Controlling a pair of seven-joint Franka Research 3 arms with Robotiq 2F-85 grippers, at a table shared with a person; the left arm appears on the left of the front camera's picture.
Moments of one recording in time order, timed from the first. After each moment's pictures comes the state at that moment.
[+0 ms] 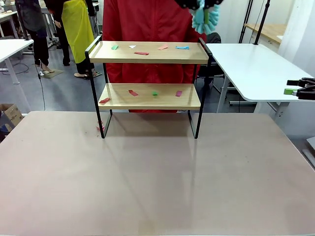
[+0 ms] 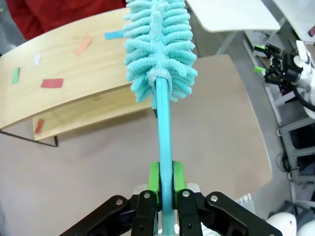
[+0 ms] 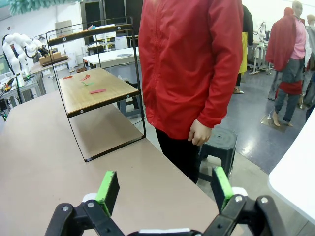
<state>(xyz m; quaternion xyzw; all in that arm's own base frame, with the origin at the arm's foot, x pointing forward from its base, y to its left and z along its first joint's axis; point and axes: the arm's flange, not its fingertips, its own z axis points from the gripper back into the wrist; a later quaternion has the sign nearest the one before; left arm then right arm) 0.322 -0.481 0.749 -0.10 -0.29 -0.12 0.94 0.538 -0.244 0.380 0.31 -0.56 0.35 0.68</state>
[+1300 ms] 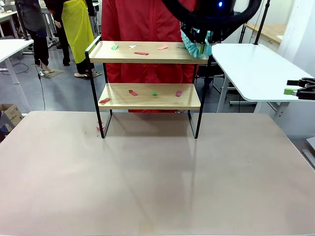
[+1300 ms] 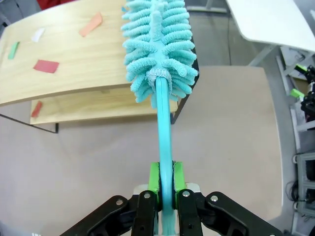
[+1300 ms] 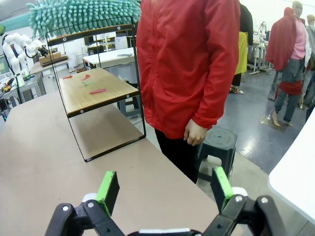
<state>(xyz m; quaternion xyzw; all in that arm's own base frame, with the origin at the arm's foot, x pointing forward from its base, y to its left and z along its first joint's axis) 0.360 -0.529 0.678 -0.04 -0.29 -0.03 0.96 0.538 -0.244 0.380 0.31 -0.56 0.35 0.68</state>
